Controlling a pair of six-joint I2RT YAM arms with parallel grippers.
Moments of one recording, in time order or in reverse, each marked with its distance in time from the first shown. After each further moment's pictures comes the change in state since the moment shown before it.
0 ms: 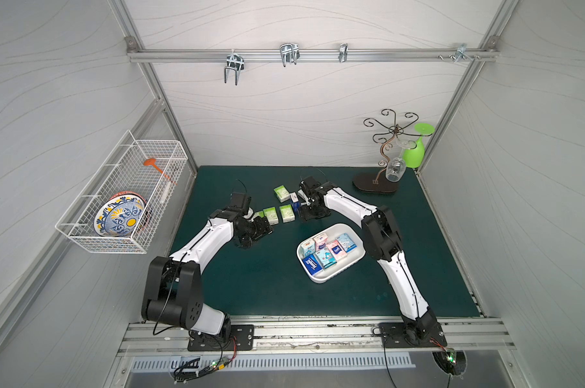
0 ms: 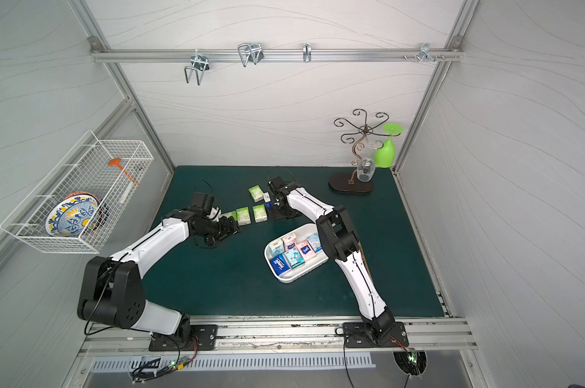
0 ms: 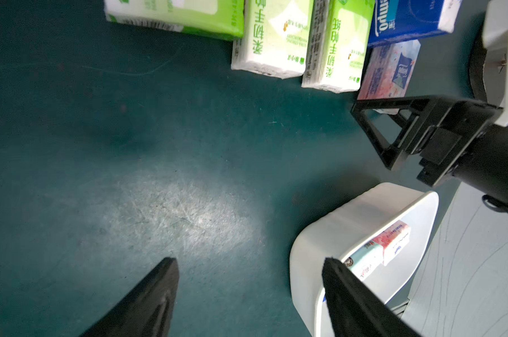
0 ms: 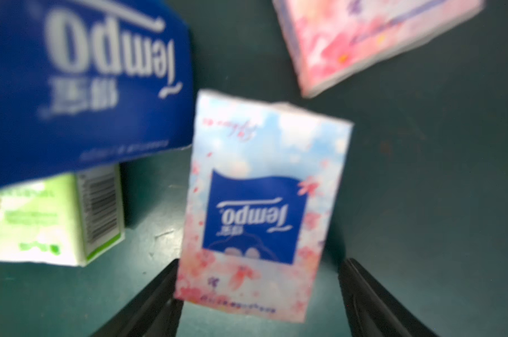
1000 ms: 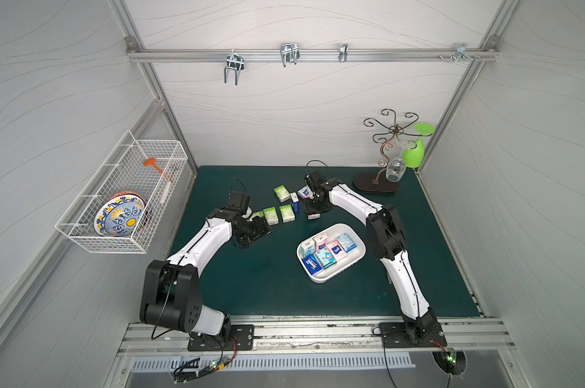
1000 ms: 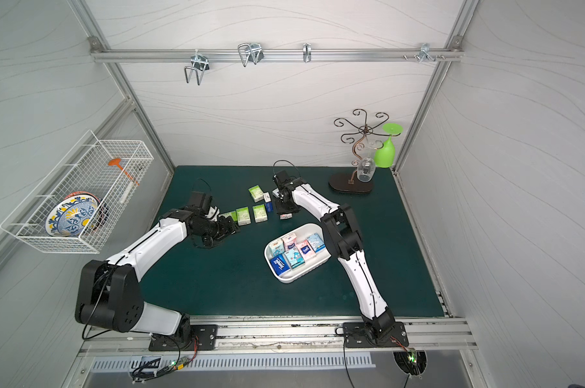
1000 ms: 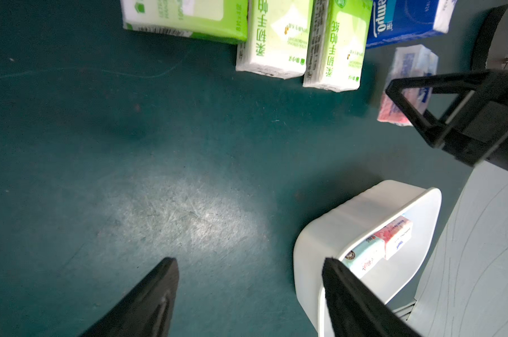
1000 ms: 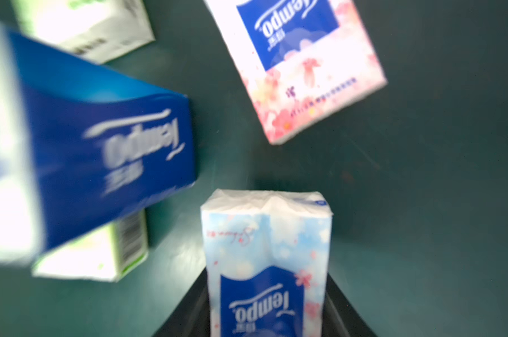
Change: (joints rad) left arm 0.006 -0.019 0.012 -0.031 -0.013 0.022; right arm -0.031 -0.093 -0.060 0.059 -0.047 0.037
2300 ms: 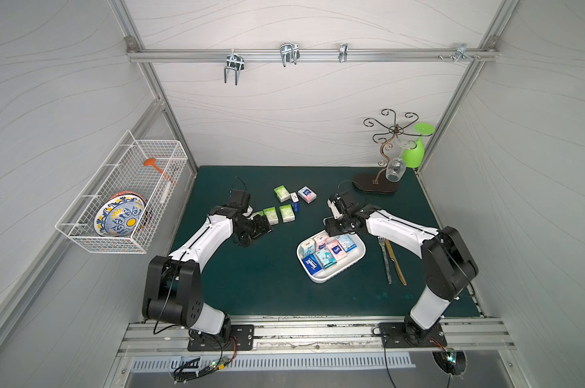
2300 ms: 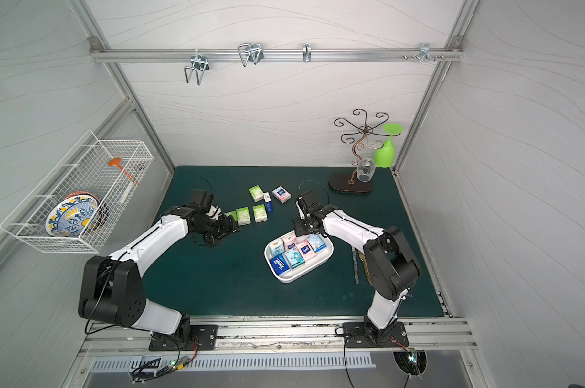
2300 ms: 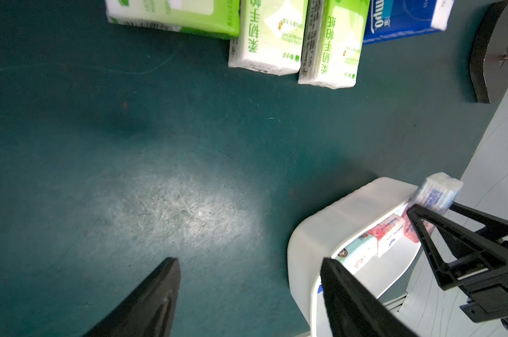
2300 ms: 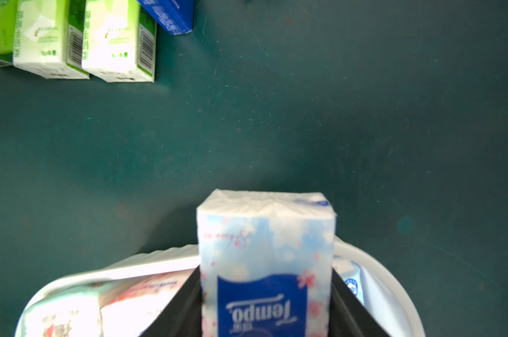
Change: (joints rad) left arm 0.000 0.032 0.038 -0.027 0.022 -0.003; right arm 0.005 -0.612 -0.865 0.363 0.003 -0.049
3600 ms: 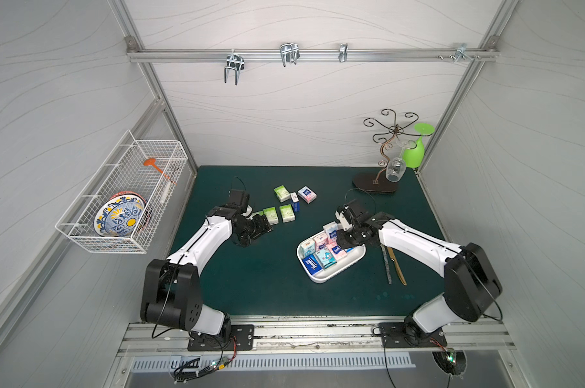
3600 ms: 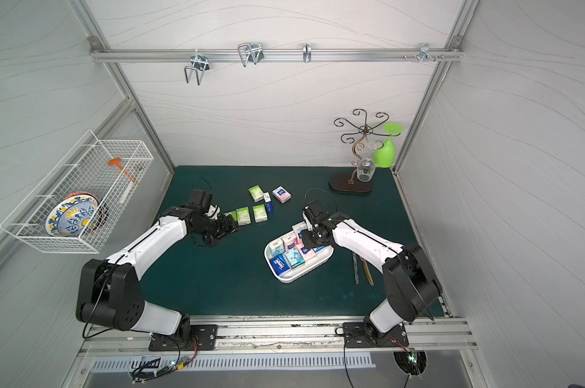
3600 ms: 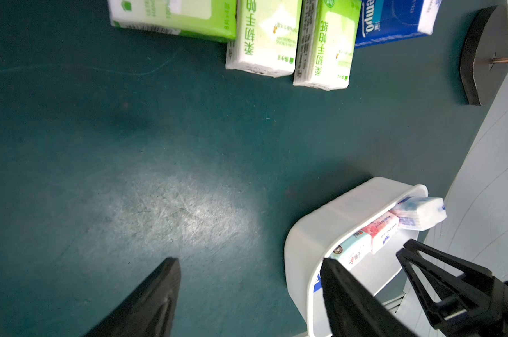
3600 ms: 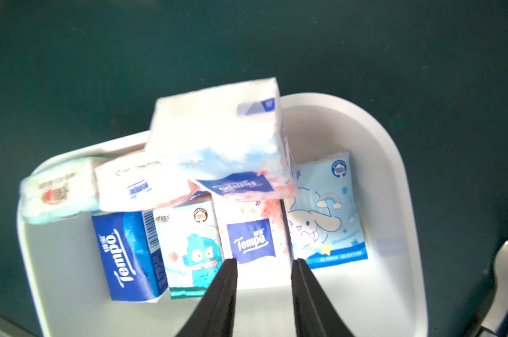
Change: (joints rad) left arm 0.000 -0.027 -0.008 0.001 -0.003 -0.008; right arm 0.016 -0.159 -0.126 -0.157 -0.029 0.017
